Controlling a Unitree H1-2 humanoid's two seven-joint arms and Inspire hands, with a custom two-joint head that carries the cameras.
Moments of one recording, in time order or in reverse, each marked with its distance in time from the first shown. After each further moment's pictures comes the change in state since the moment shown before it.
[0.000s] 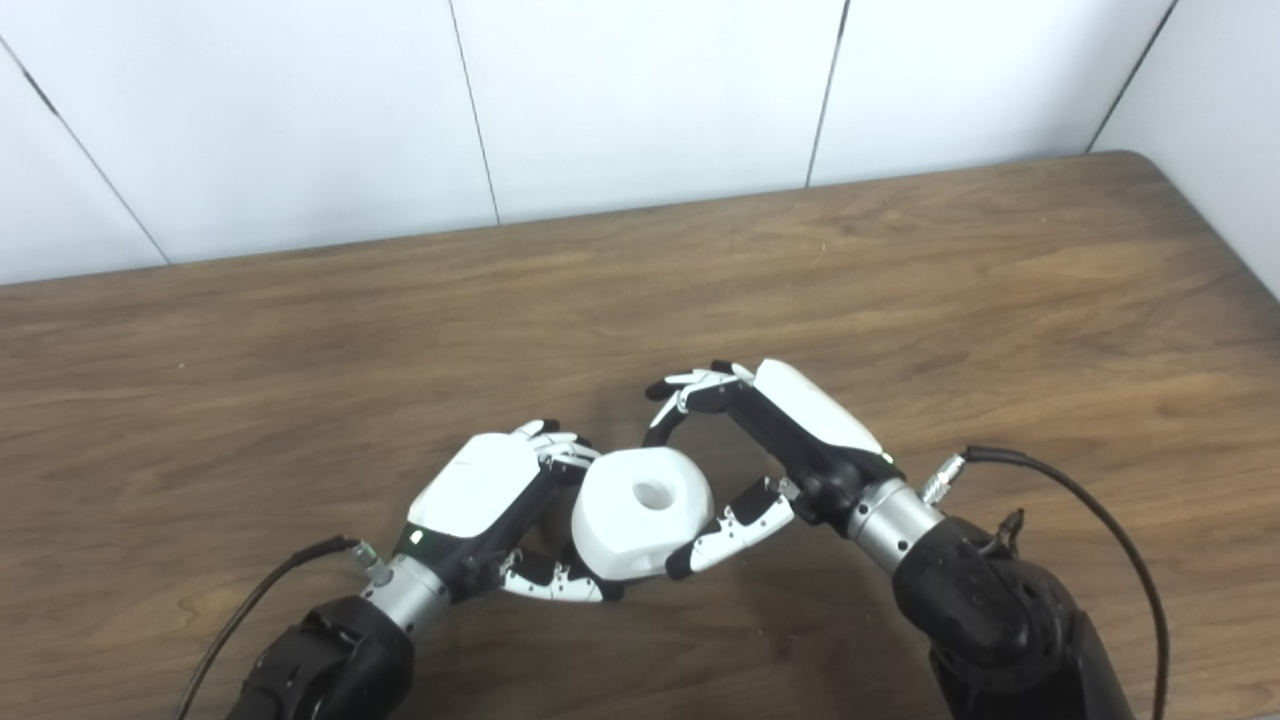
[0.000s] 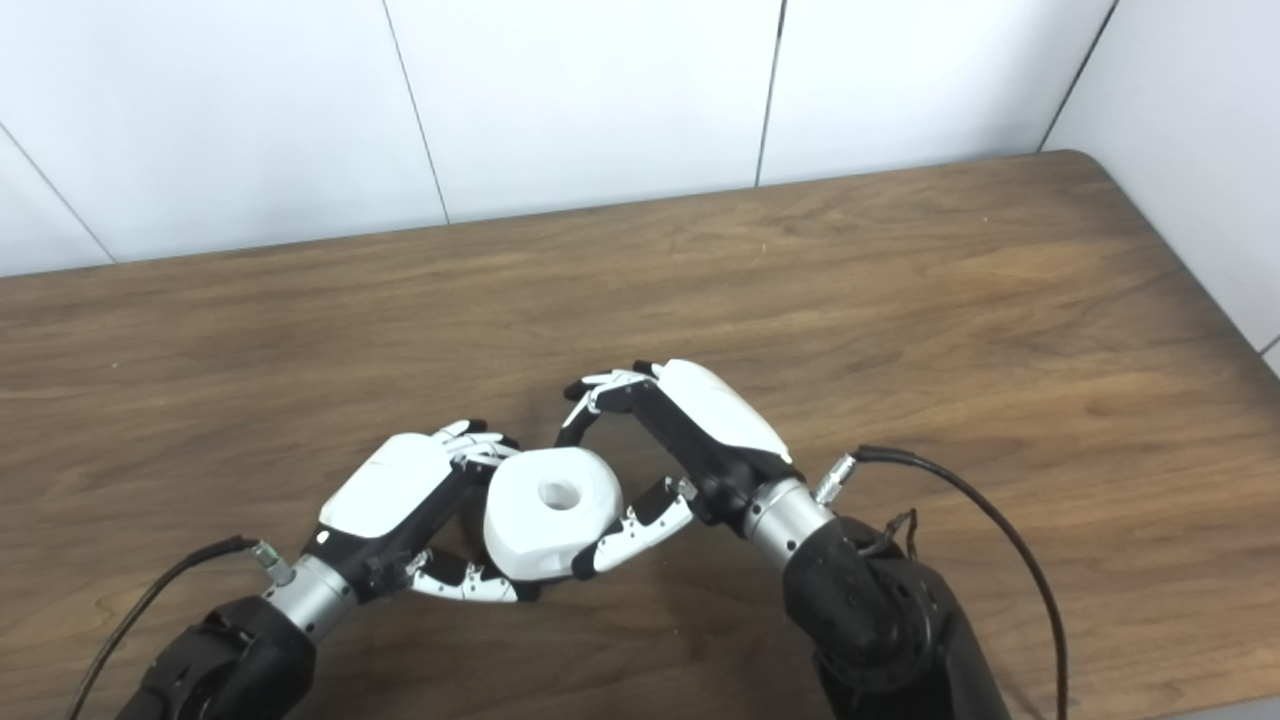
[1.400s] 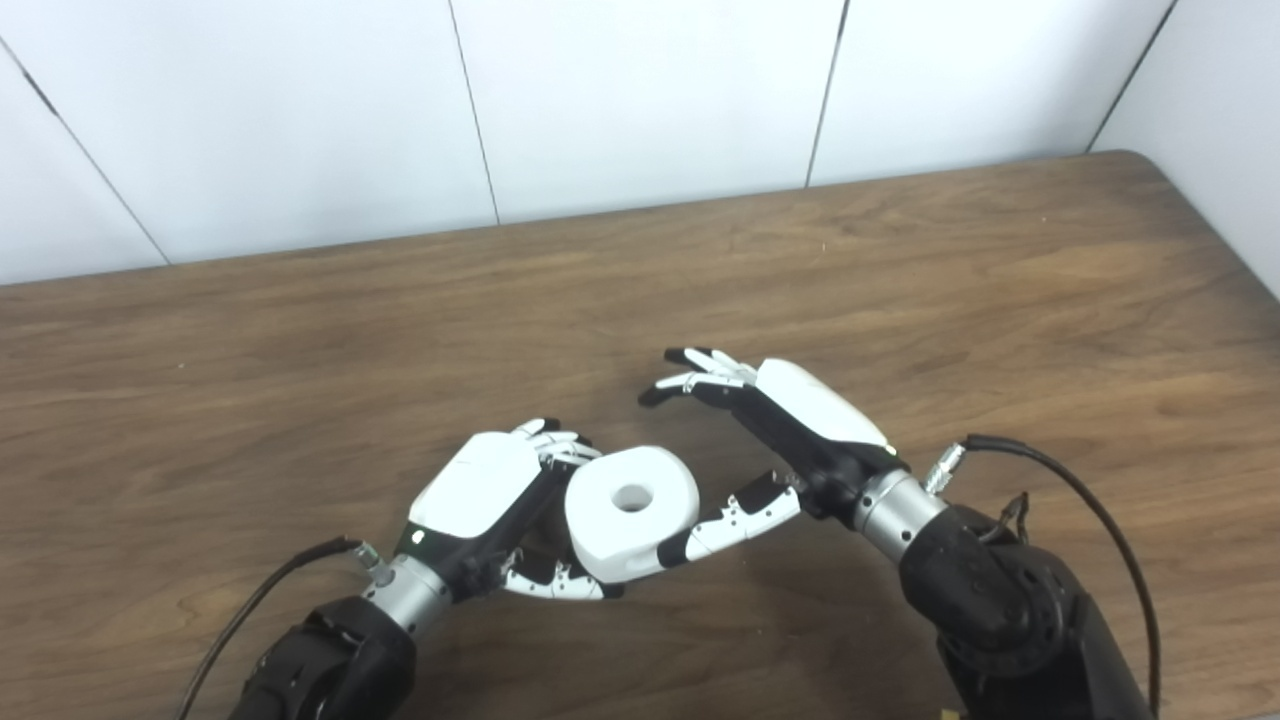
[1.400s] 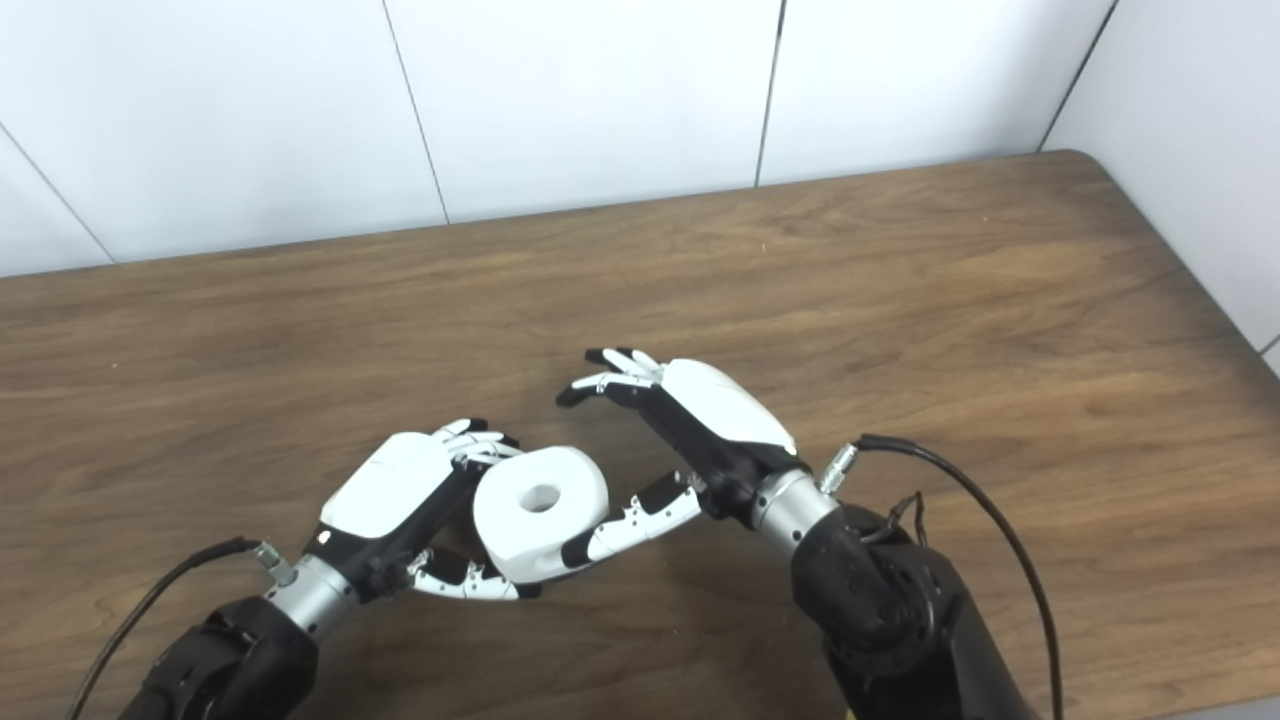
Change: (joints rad) left arm -0.001 0.000 -0.004 0.012 0.015 -0.014 0.024; right arm -0.021 -0.050 0.016 0.017 -0.018 0.005 0.020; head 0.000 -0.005
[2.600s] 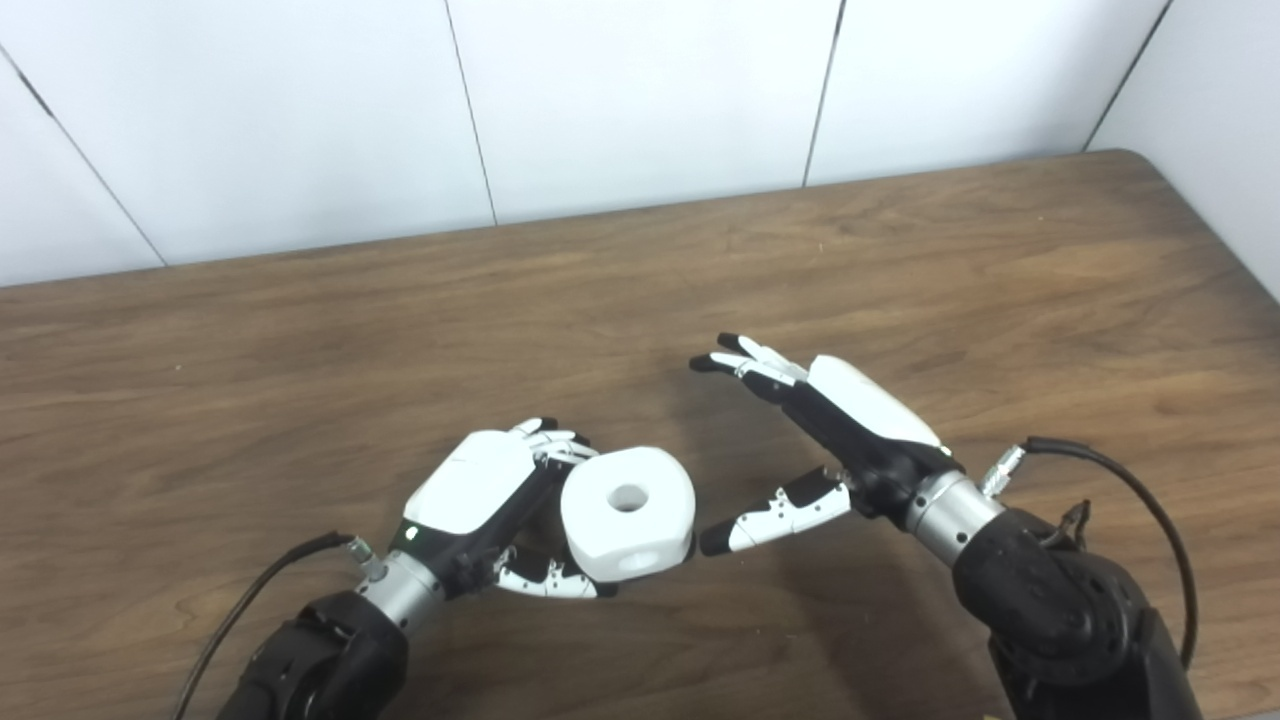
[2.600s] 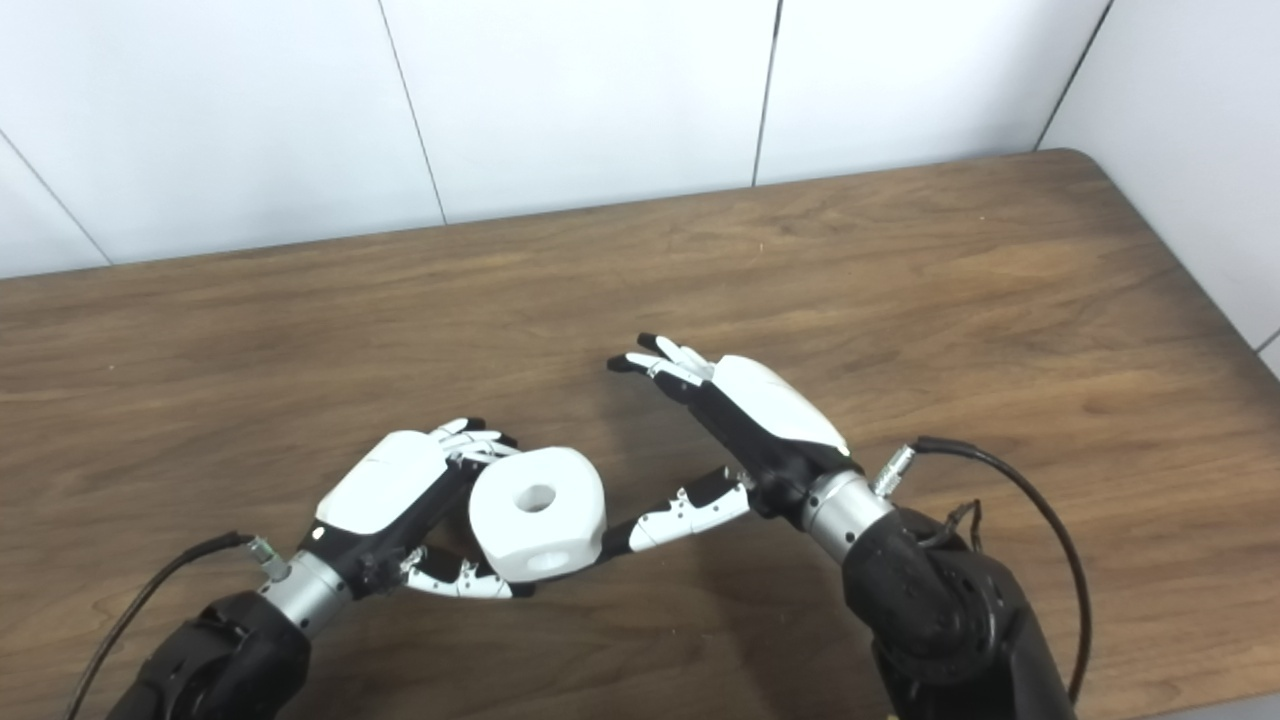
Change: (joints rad) left arm -0.008 0.010 0.024 0.008 -0.037 -0.004 -0.035; right arm 0.034 -0.023 -0.103 -0.042 0.022 0.003 0.042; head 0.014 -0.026
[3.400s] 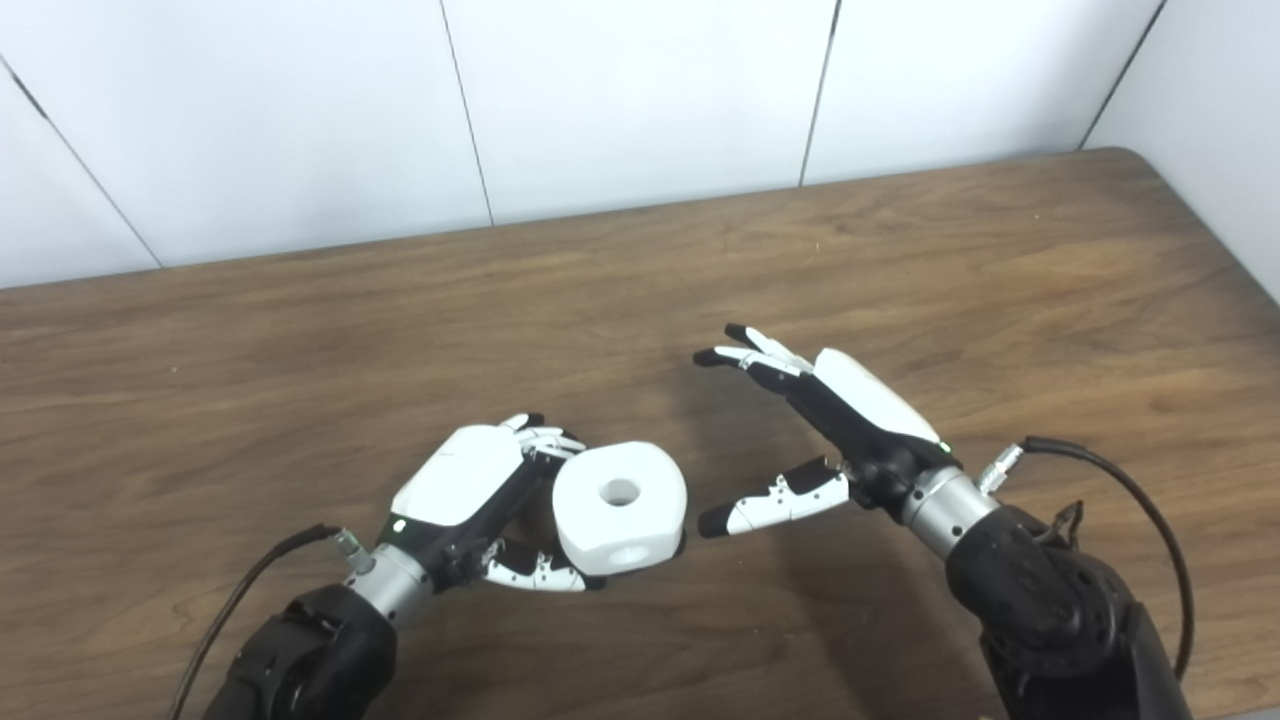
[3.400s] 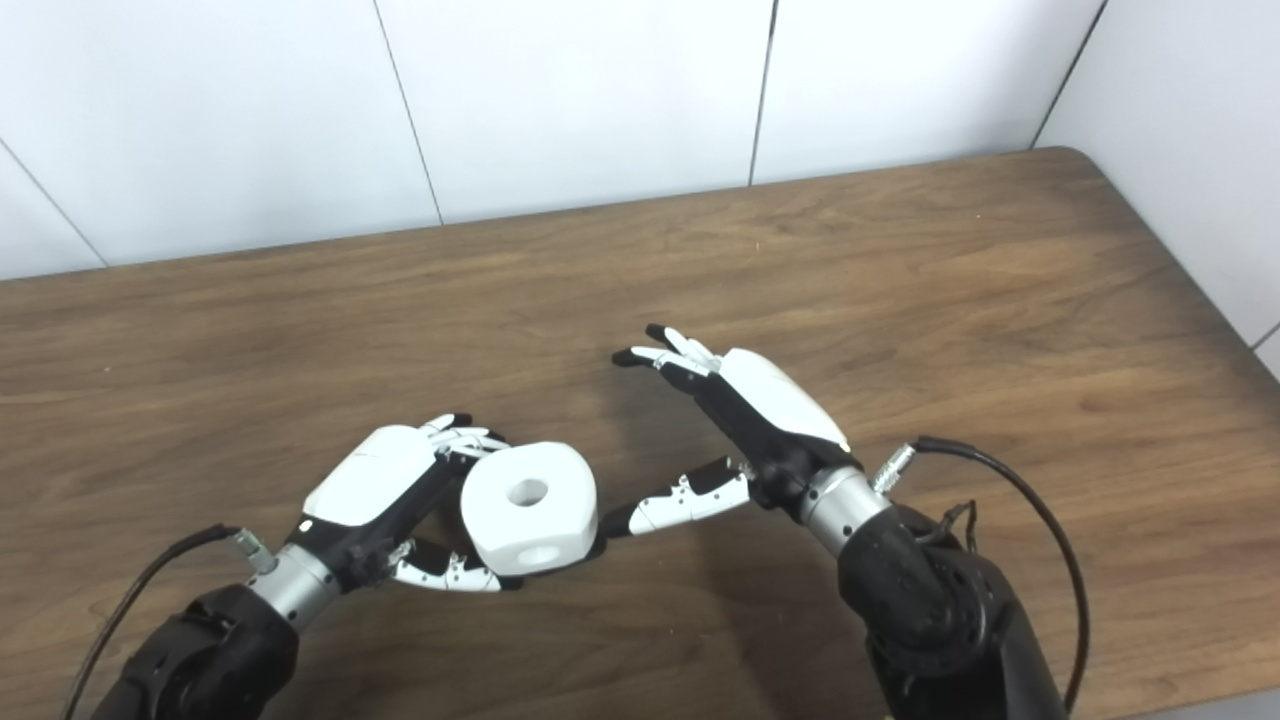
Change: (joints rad) left arm 0.000 -0.010 0.048 -0.016 -0.026 0.030 -0.046; right arm 0.002 0.009 -0.005 0.027 0.039 0.000 -0.052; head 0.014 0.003
